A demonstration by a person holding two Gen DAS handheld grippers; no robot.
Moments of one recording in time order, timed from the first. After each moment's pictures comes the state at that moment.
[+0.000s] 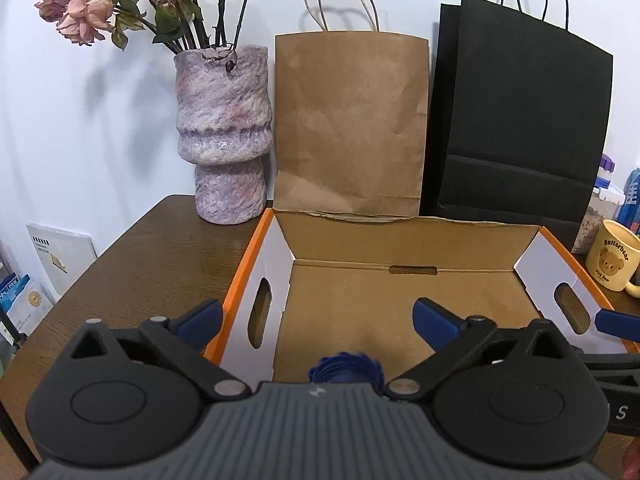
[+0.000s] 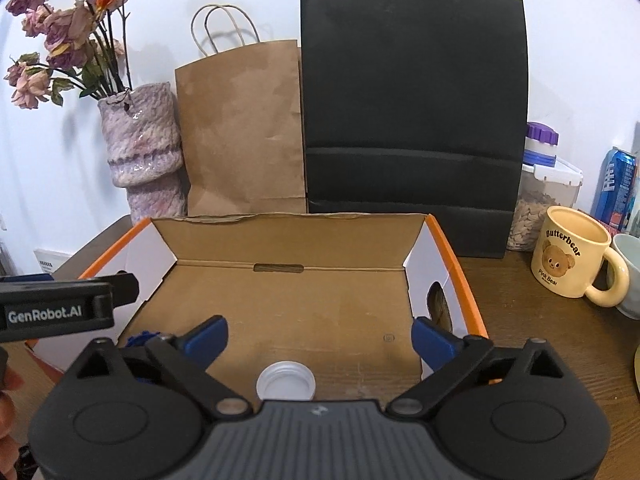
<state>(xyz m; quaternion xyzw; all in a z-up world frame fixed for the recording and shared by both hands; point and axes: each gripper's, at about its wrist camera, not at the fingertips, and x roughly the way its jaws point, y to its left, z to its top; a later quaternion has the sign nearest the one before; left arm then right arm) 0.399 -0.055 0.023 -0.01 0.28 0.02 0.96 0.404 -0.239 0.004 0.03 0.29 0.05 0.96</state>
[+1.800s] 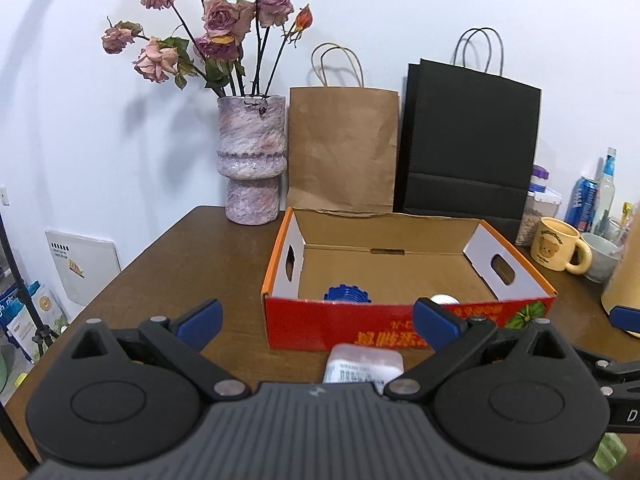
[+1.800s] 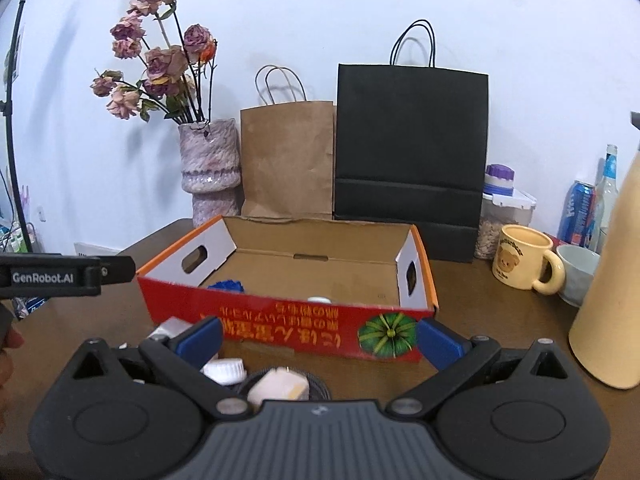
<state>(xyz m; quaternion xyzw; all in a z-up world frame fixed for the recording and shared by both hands) 0.232 -0.035 0.049 -0.02 0.22 0.00 0.97 0.221 -0.254 0.031 0.00 0.23 0.08 0.97</state>
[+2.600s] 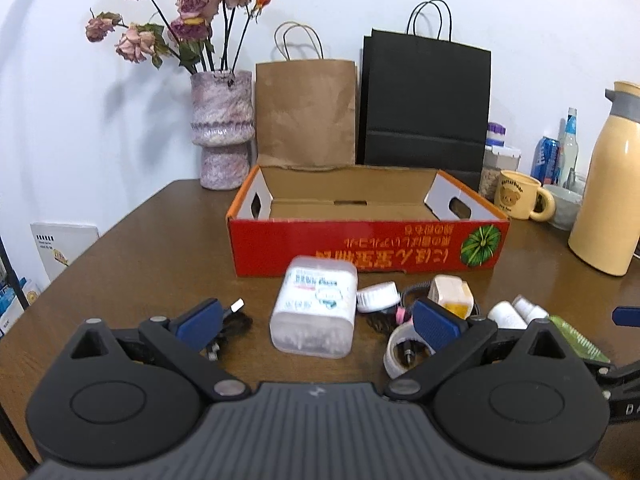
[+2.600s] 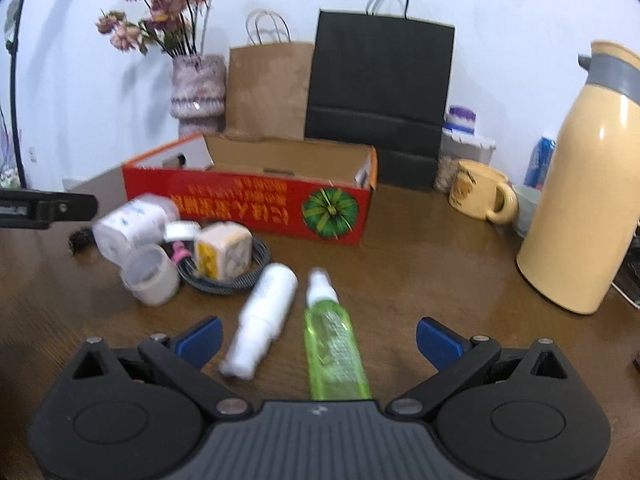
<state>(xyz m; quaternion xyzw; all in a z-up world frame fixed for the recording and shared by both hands) 0.175 -0.061 0.004 0.00 0.24 -0.04 0.97 0.160 -0.304 -0.026 -0.05 0.30 0.06 0.95</state>
